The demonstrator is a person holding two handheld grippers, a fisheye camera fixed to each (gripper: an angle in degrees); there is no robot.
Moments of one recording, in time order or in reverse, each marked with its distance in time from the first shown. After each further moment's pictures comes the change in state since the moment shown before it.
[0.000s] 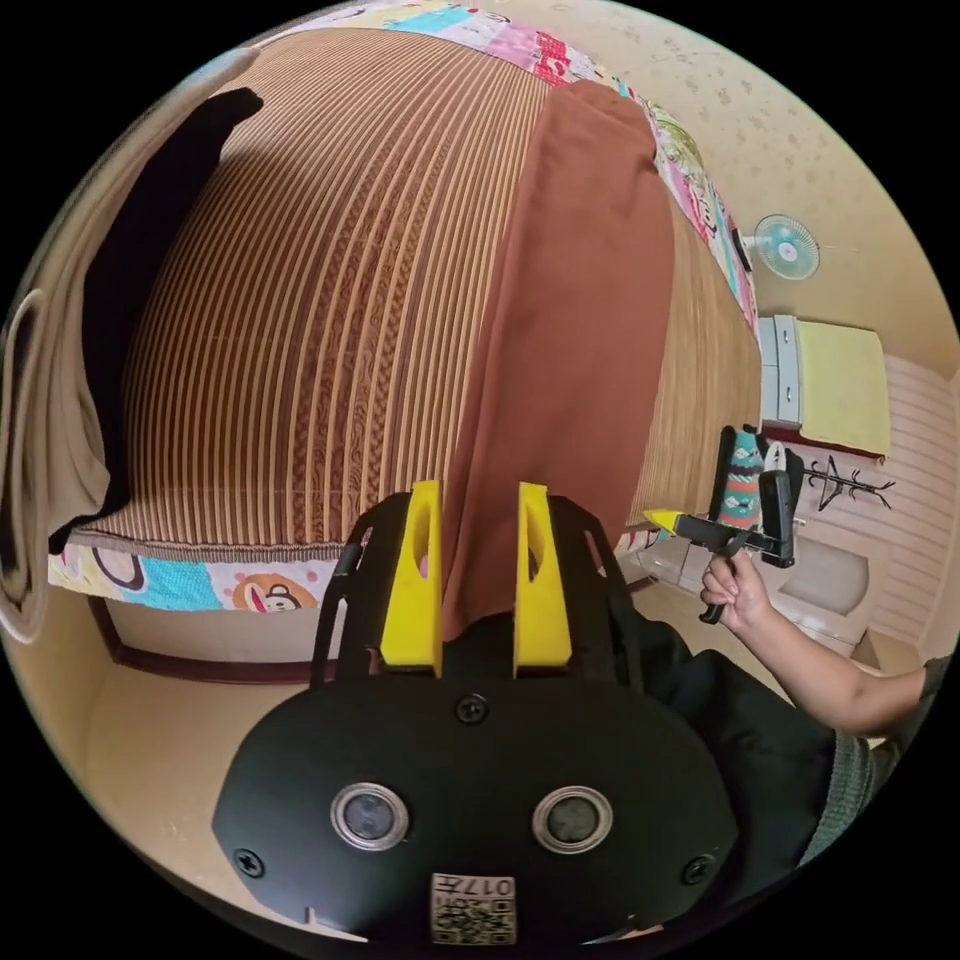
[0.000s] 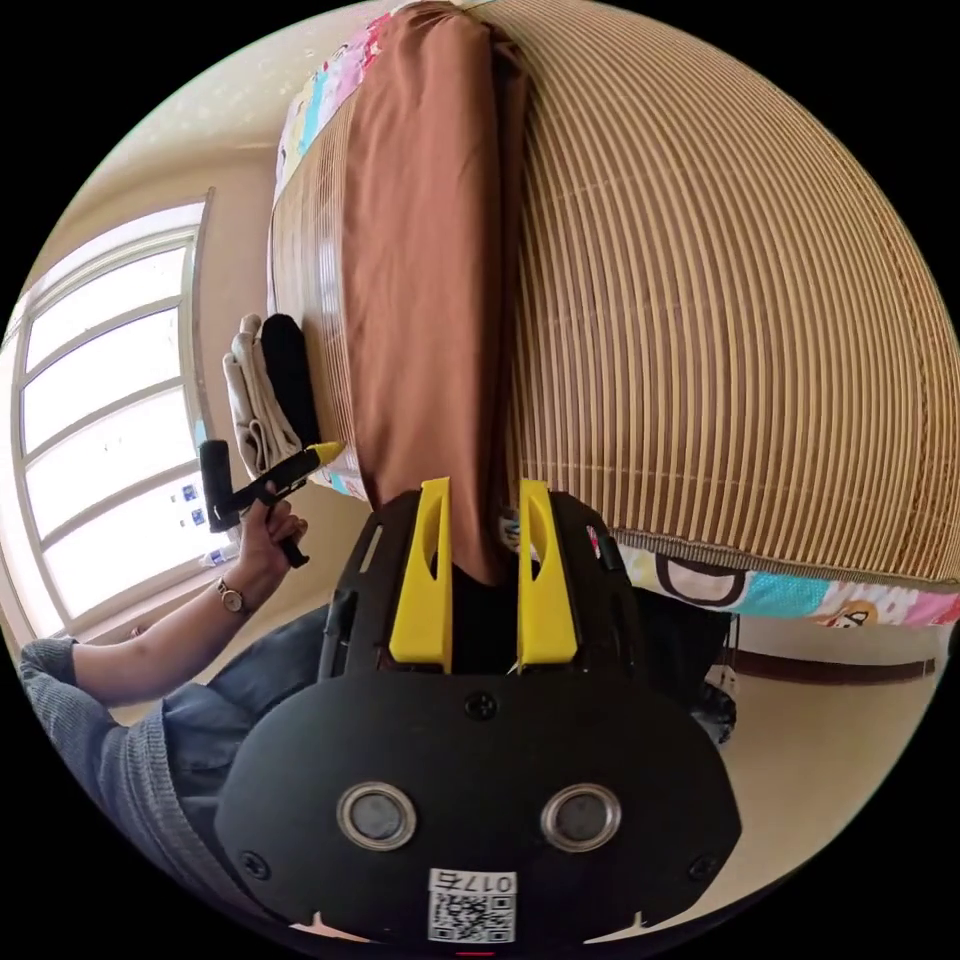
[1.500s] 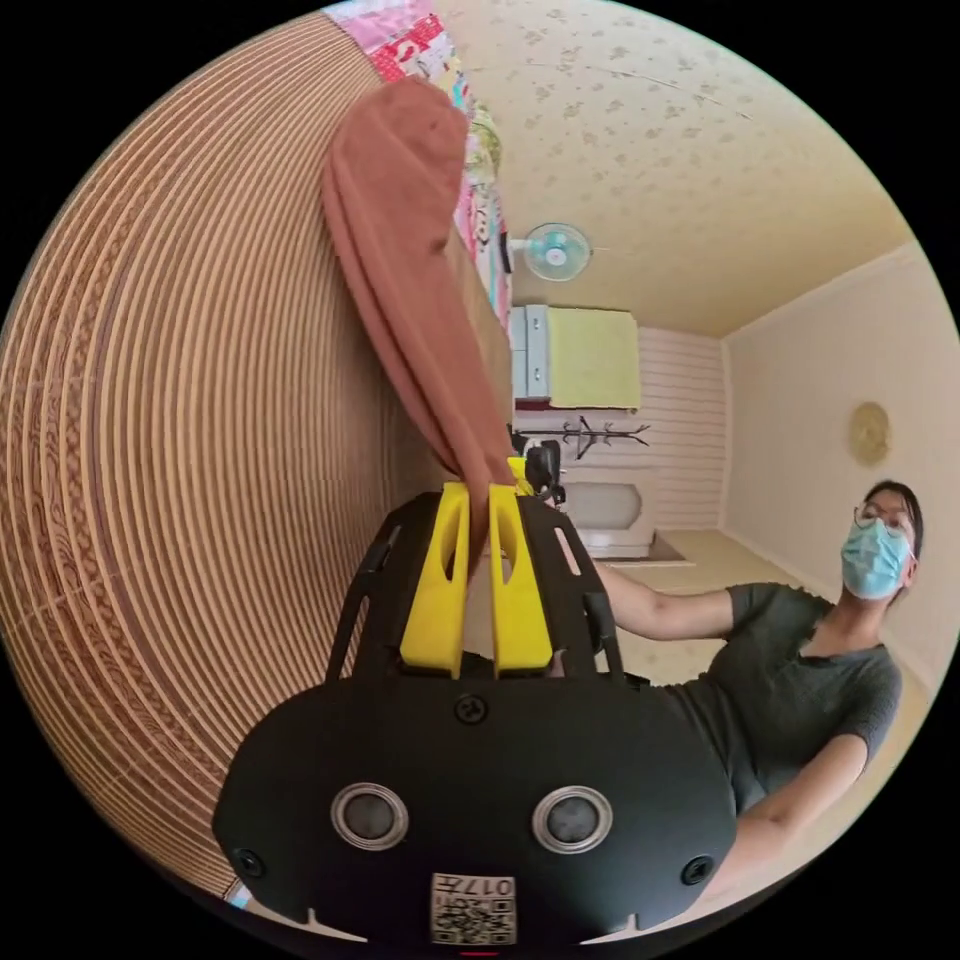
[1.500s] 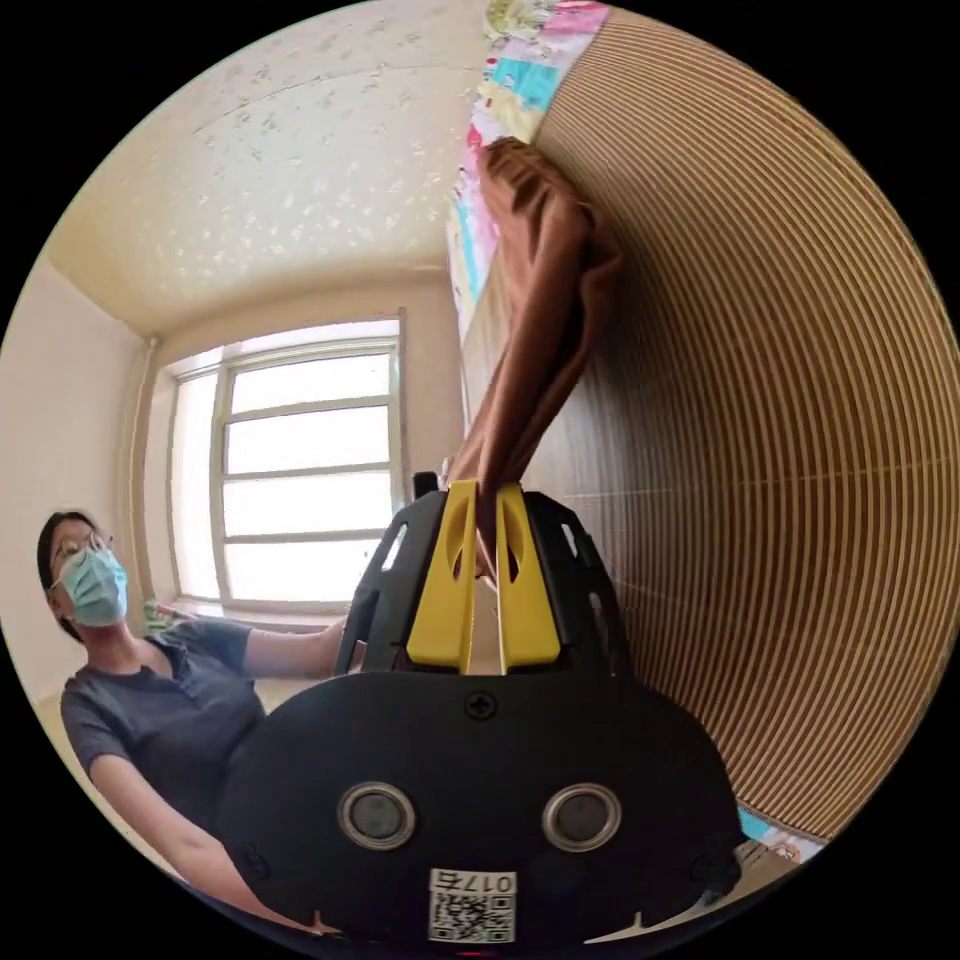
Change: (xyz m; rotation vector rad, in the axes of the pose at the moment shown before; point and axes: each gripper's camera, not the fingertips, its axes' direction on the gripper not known) left arm 0.077 -0.102 -0.011 -0.031 0.790 0.355; right arm -0.087 -0.018 -0.070 0.258 -0.628 -0.179
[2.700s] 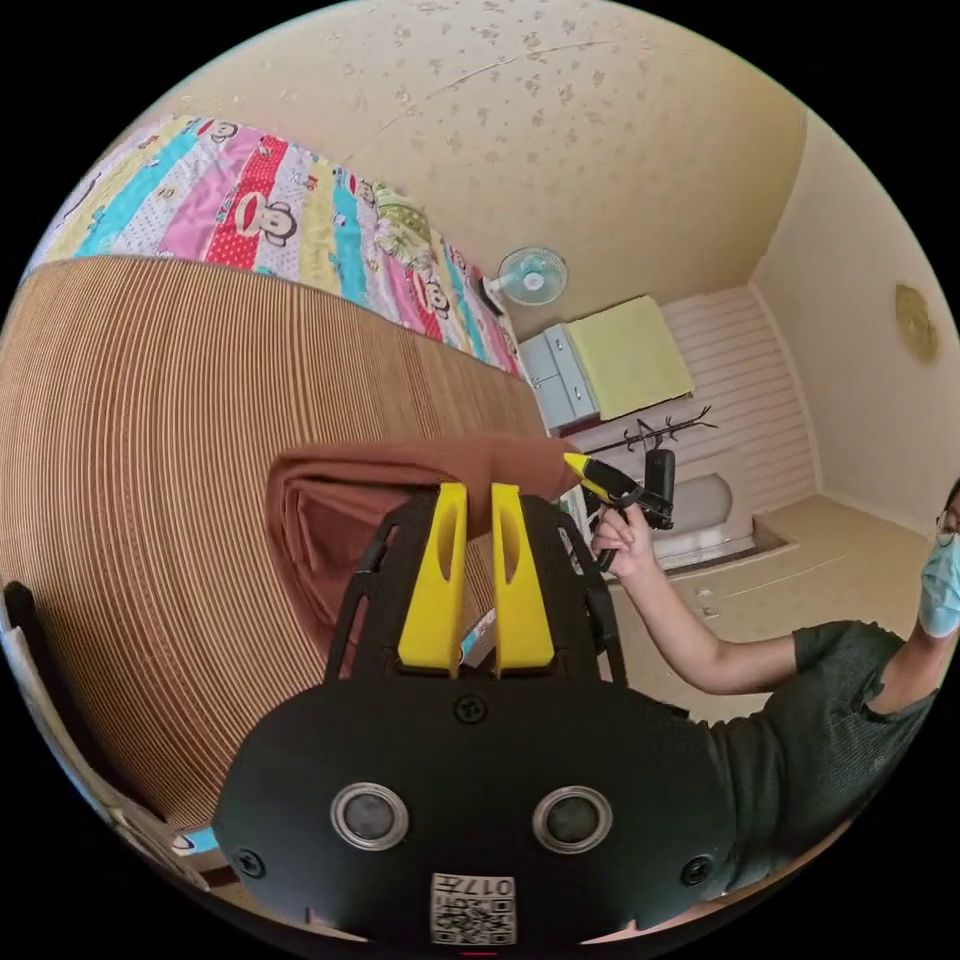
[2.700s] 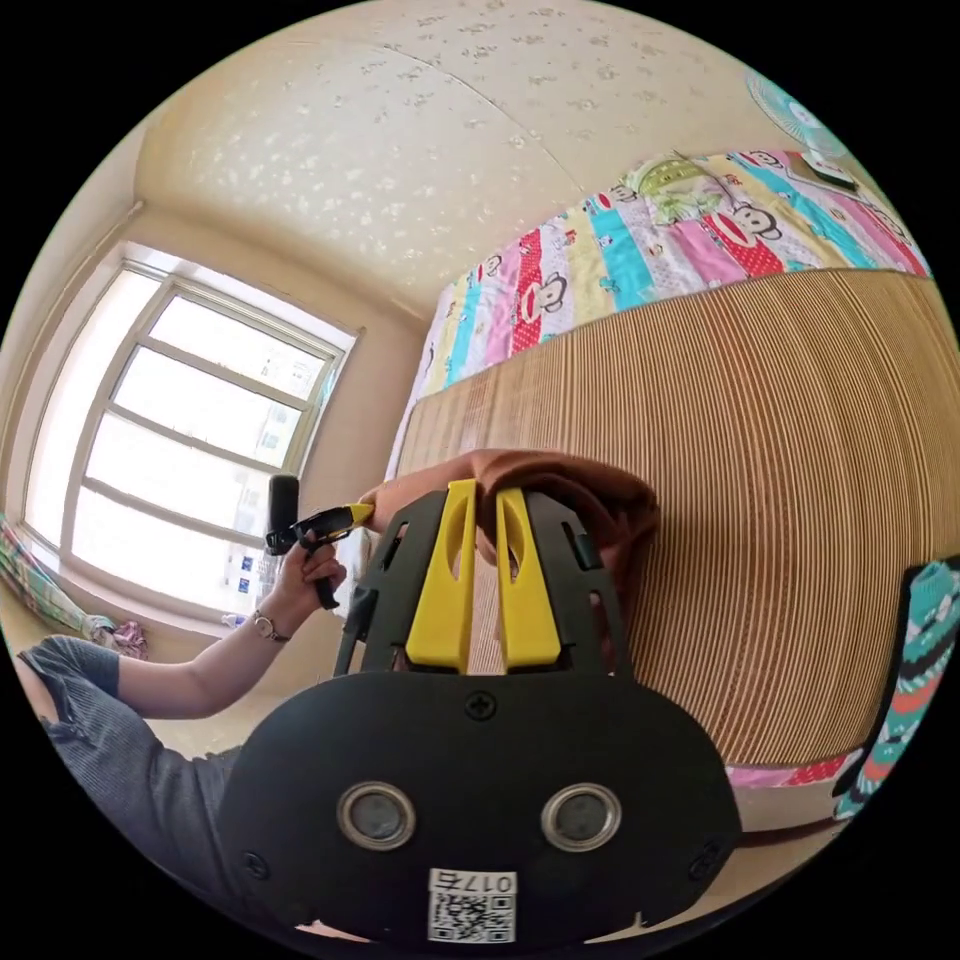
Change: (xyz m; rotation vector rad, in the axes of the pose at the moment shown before) left arm 0.170 -0.070 0.127 0.042 -0.388 0.105; right arm -0.182 -0.028 0.045 0.137 0.548 -0.264
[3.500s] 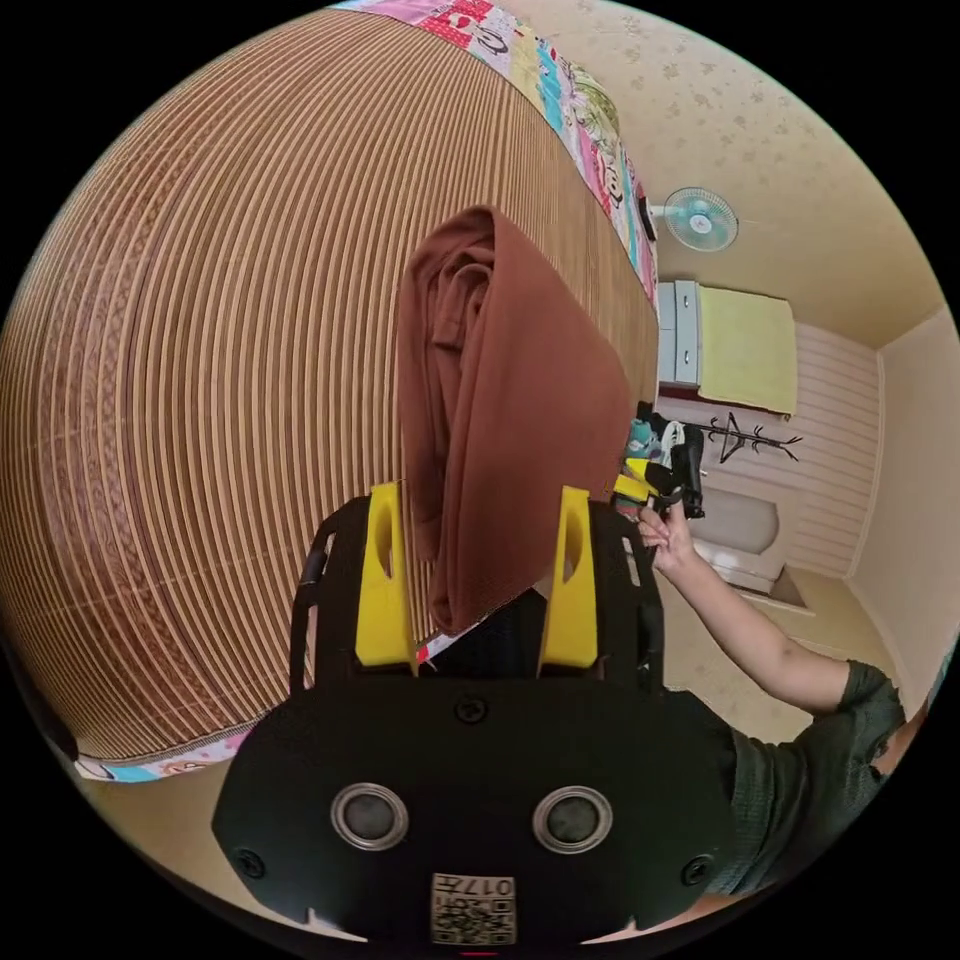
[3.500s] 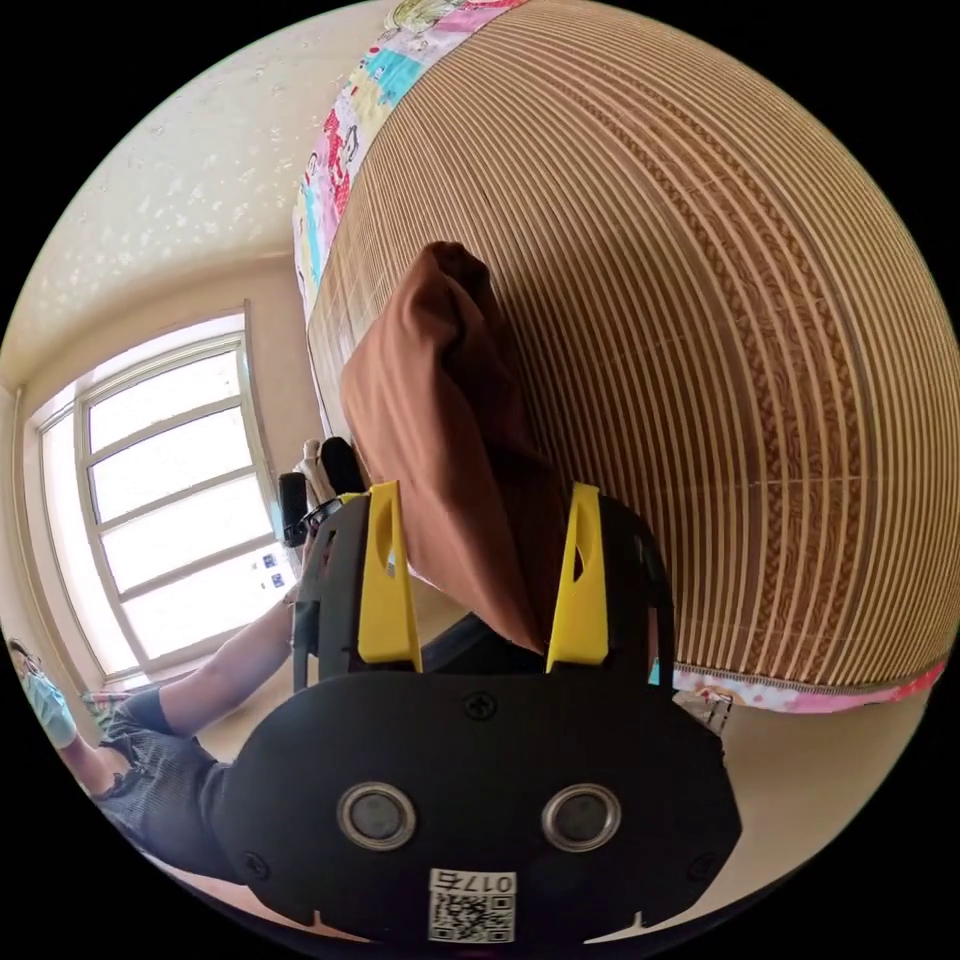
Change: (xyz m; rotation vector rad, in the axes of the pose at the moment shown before) left arm -0.138 0.014 0.160 -0.240 -0.150 -0.364; right arm 0.238 0.032 0.079 -0.376 -0.105 0.424
